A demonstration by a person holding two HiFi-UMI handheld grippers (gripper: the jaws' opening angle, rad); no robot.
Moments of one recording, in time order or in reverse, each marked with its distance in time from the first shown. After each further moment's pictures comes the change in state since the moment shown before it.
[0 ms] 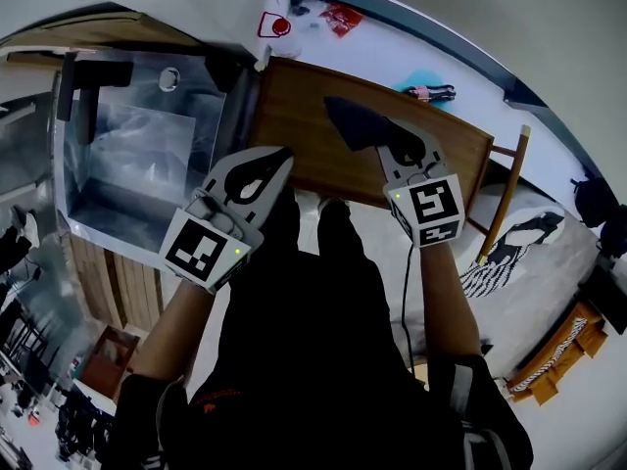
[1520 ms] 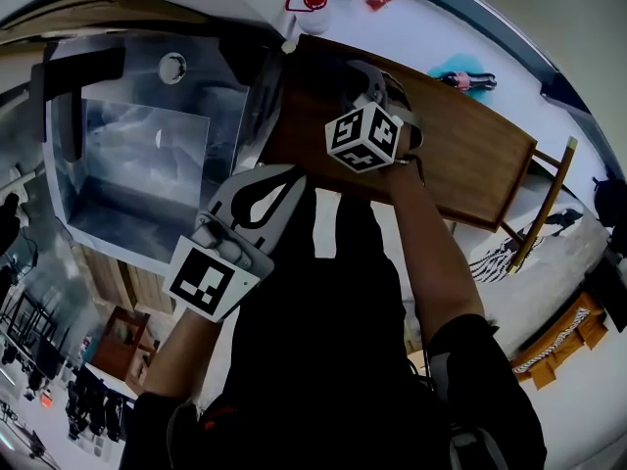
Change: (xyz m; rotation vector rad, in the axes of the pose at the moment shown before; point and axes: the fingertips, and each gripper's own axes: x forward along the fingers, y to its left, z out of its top) left arm -0.015 0.051 -0.063 -0.119 0.076 0.001; right arm 0.224 0.039 -0.067 -0.457 0.264 -0.053
